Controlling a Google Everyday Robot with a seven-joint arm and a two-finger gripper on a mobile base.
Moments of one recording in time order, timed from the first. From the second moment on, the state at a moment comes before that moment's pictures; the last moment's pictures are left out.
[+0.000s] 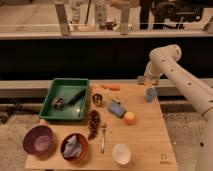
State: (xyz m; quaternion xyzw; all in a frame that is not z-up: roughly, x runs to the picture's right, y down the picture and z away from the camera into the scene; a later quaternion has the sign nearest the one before) arm 0.279 -0.061 0.847 -0.16 0.00 0.06 0.99
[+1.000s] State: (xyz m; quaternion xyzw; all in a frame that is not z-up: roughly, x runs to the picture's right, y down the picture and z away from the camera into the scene) arm 0.312 -0.041 0.864 -0.19 -0.01 0.11 0.98
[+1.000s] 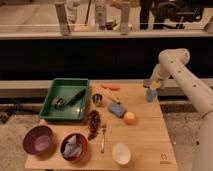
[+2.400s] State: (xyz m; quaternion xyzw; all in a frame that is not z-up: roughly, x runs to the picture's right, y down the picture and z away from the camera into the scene) arm 0.327 -0.031 0.884 -0.22 0.00 0.12 0.97
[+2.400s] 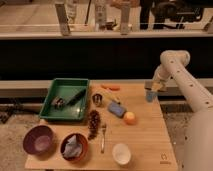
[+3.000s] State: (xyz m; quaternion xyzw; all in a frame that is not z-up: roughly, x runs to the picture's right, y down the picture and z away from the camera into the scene) arm 0.330 -0.023 0.889 -0.23 0.00 0.12 0.97
